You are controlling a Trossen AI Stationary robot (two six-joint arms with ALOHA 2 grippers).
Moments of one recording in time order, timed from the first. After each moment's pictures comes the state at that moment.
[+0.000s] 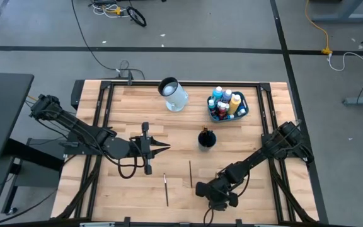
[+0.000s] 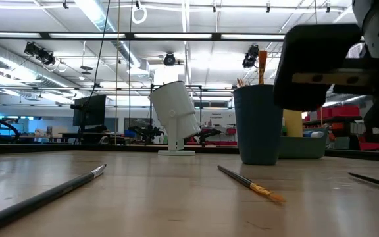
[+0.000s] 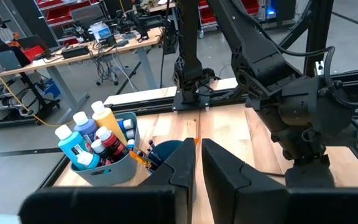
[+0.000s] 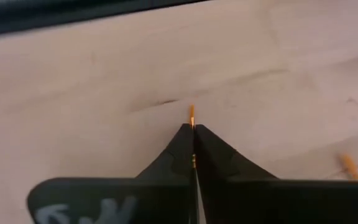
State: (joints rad) left arm -0.49 1.23 0.98 0.01 -0.66 0.04; right arm 0.56 1.95 1.06 -0.14 -0.30 -0.70
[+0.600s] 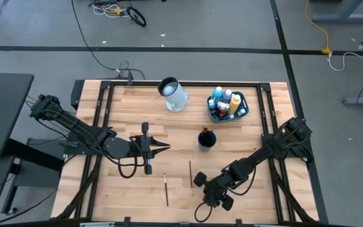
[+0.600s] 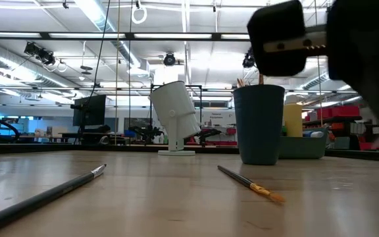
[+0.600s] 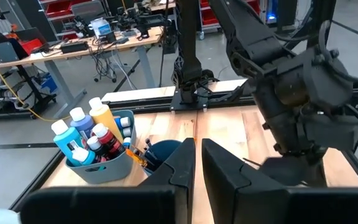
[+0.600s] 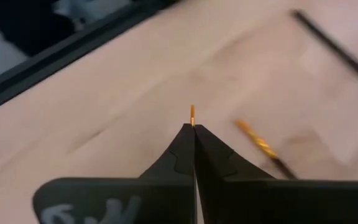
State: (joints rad) left arm -0.49 1.23 0.98 0.02 -0.66 -0.01; right arm 0.56 1.83 1.05 -0.10 -0.11 -0.35
